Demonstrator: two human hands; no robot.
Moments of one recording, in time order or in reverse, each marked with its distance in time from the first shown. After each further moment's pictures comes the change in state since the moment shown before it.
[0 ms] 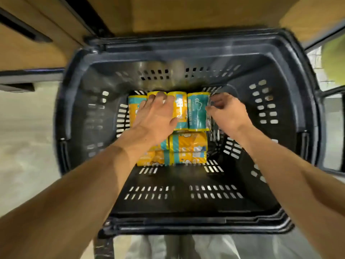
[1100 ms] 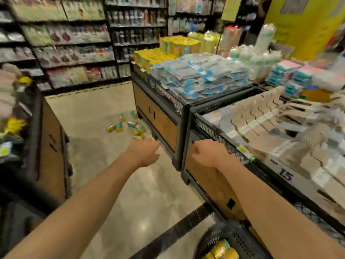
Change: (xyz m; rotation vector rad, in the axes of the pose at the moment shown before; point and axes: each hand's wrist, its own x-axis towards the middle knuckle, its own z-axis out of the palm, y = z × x) left_hand -0.694 -0.161 -0.459 -0.006 0.352 -0.922; right_hand -0.624 -0.576 -0.016 -1.206 -0.238 -1.498
